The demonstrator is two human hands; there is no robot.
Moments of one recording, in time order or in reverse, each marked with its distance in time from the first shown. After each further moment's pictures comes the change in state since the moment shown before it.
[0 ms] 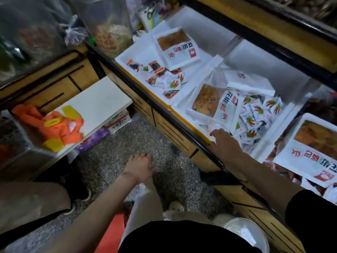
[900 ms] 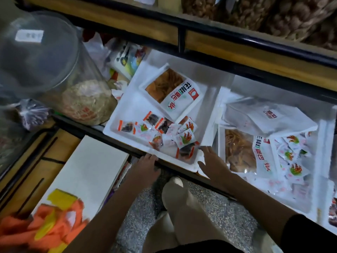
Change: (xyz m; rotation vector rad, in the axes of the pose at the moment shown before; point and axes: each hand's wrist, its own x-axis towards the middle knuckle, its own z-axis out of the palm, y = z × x) left_hand 0.269 -0.137 -0.185 -0.002 0.095 0.327; right_hand 0.228 -0.129 -0.011 0.312 -0.063 0.242
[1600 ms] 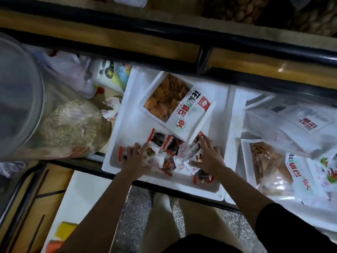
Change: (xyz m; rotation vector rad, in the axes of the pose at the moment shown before) left_hand 0.154 -0.106 -0.030 0.219 -0.194 -0.088; right_hand 0.141 -0.024 0.021 0.092 -0.020 0.243
